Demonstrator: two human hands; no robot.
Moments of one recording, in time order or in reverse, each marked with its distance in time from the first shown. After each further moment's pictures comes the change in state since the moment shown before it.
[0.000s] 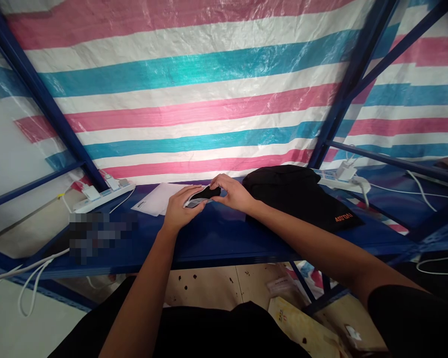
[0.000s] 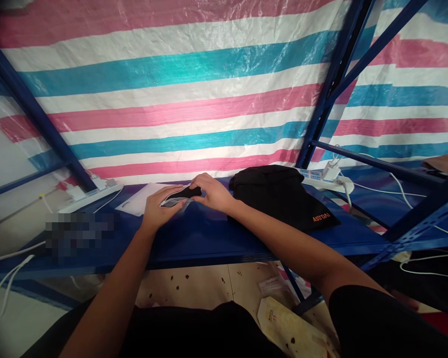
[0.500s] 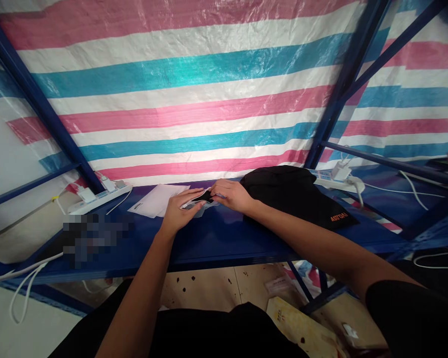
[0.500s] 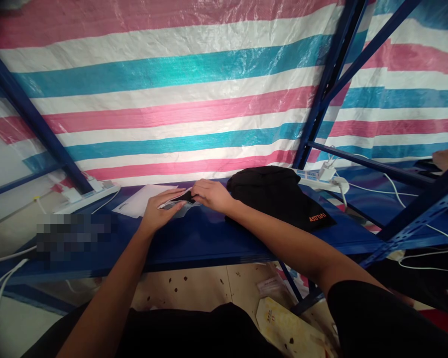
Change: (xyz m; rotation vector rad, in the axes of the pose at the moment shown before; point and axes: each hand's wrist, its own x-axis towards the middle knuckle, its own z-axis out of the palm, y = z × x) left_hand 0.000 0.001 0.002 -0.131 -0.064 -0.062; right_hand -0.007 0.003 -0.007 -0.160 -0.114 -0.094
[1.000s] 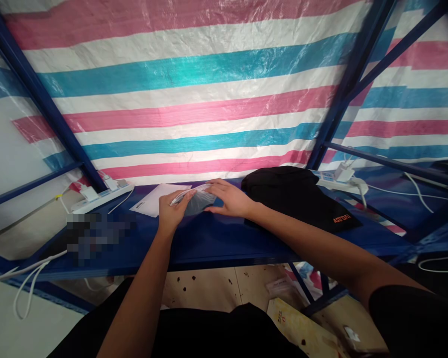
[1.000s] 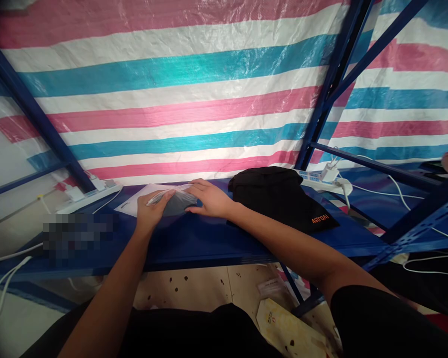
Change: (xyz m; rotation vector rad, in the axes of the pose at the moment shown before) left_hand -0.003 0.010 -0.009 -0.030 0.269 -0.279; right_hand 0.009 -0.021 -0.001 -0.025 -0.066 0.032
